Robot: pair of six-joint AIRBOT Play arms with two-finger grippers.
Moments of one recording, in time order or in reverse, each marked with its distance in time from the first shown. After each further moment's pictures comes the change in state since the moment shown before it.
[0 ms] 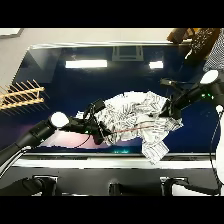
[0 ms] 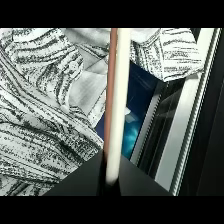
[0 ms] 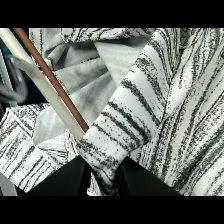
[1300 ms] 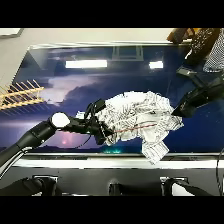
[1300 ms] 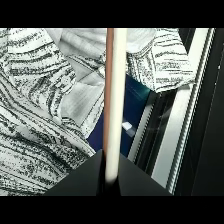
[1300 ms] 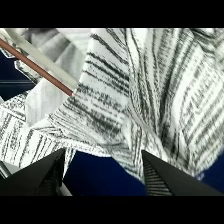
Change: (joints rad) left arm 0.000 0.000 0.000 -0.010 0.010 -0.002; right arm -0.103 0.117 0.053 -0.126 0.004 0.244
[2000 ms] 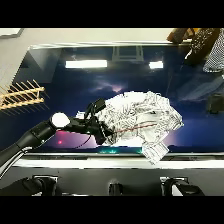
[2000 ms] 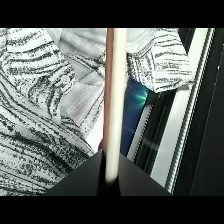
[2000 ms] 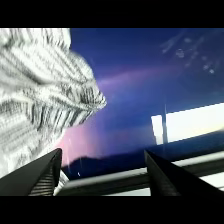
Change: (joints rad) left arm 0.000 0.000 0.000 -0.001 -0.001 -0.008; right arm 0.104 0.417 0.000 -0.495 -0.067 1.009
